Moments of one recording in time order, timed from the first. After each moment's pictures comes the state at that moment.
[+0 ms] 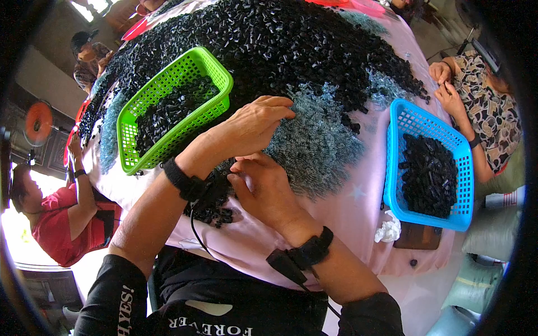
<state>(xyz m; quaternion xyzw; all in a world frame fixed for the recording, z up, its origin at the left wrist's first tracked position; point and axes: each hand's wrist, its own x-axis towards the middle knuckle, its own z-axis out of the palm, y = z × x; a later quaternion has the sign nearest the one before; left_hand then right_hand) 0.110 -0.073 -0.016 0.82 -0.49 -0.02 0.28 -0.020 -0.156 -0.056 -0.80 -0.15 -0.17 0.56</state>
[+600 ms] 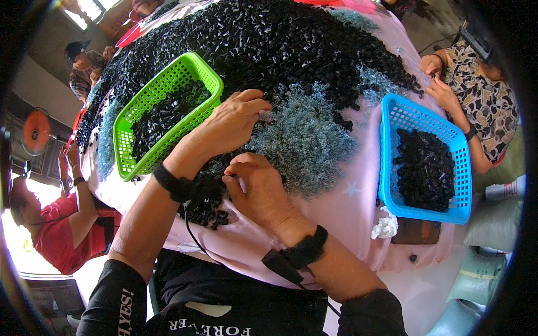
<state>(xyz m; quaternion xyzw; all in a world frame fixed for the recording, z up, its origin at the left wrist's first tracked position) 0.121 -0.060 -0.018 0.86 -0.46 0.05 0.24 -0.019 -0.157 -0.061 -0.81 -0.15 -0.18 0.53</state>
